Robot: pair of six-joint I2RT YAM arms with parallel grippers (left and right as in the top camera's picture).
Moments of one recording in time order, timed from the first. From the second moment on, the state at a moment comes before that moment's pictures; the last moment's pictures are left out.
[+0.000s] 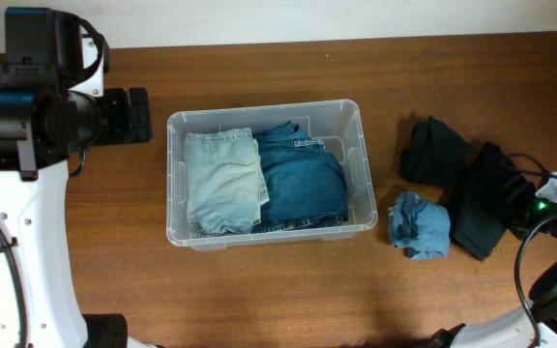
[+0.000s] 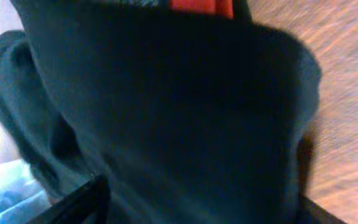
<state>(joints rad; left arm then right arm) -0.05 1.68 2.31 -1.64 -0.11 -0.08 -0.82 1.84 1.03 -0.54 -0.64 0.13</state>
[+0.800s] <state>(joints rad) -0.05 1.68 2.31 -1.64 -0.11 -0.08 -0.61 1.19 1.04 -0.49 -0.85 0.30</state>
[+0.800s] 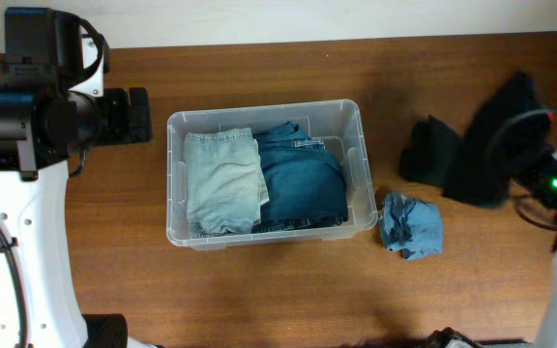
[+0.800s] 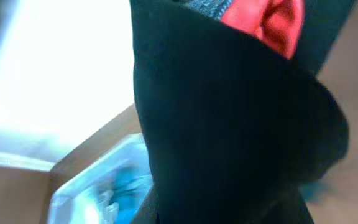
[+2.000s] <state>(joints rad) -0.05 1.68 2.31 -1.64 -0.11 -0.08 0.27 1.69 1.08 -0.35 -0.56 0.35</state>
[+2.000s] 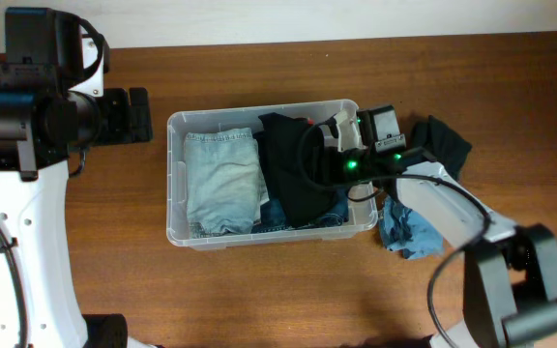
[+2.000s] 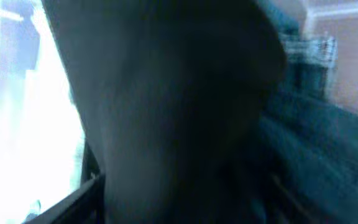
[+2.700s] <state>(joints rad) -0.05 1.68 2.31 -1.64 -0.11 -0.08 -0.13 1.33 1.24 -0.66 -0.23 0.32</state>
